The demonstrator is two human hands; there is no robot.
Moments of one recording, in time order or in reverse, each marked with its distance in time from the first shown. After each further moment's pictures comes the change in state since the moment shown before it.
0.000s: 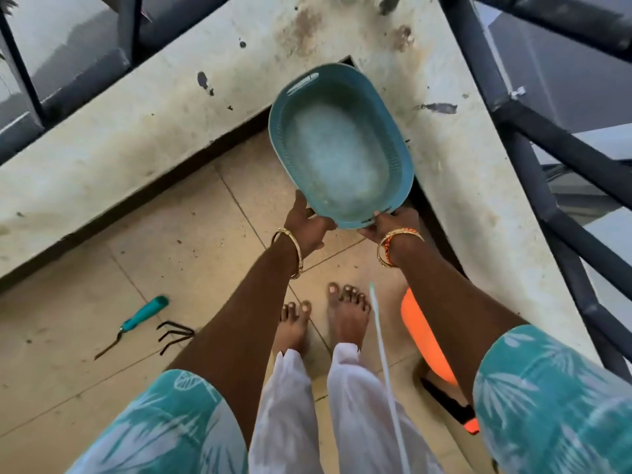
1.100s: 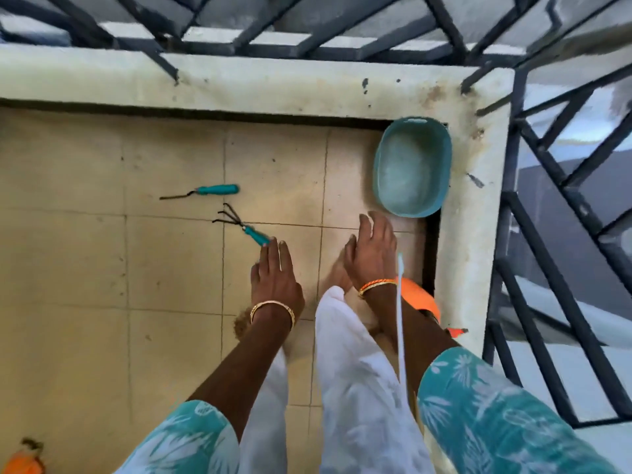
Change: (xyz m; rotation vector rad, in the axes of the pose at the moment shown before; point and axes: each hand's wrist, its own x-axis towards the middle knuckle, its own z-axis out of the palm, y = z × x) left_hand -0.261 -0.173 -0.056 0.810 0.526 0.046; right_hand -0.254 0.058 -0.032 -1.469 -0.179 -1.298
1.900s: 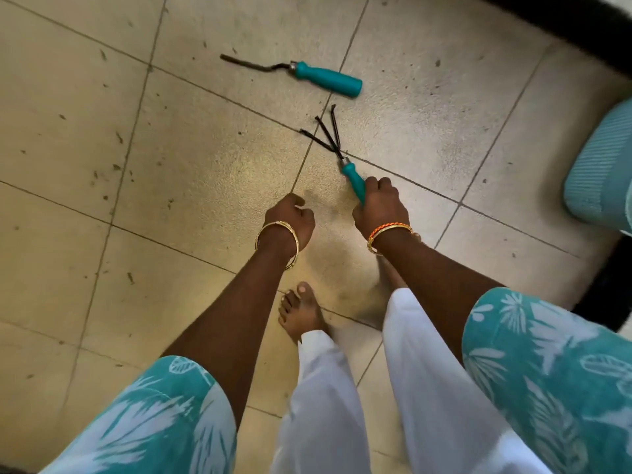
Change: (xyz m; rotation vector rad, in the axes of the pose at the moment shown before) left_hand 0.171 -0.232 0.185 -0.919 -0.025 -0.413; right_hand 0.059 -0.124 0.322 -0.290 -0.404 -0.234
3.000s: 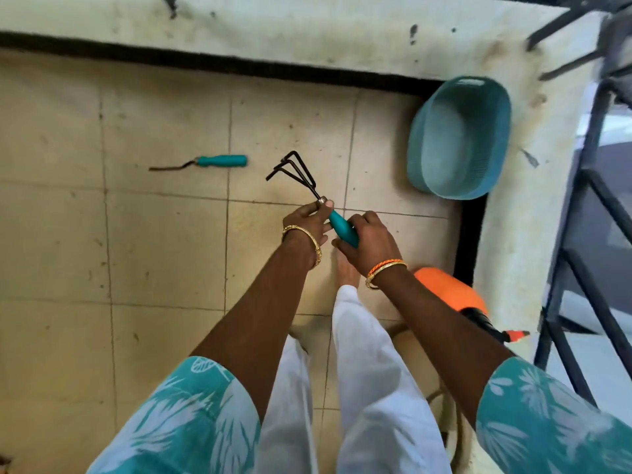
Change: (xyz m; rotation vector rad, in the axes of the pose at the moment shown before) left_hand -0.163 0.215 0.041 -0.705 -0.304 -0.233; right_hand -0.149 0.110 -0.162 0.385 0.098 0.104
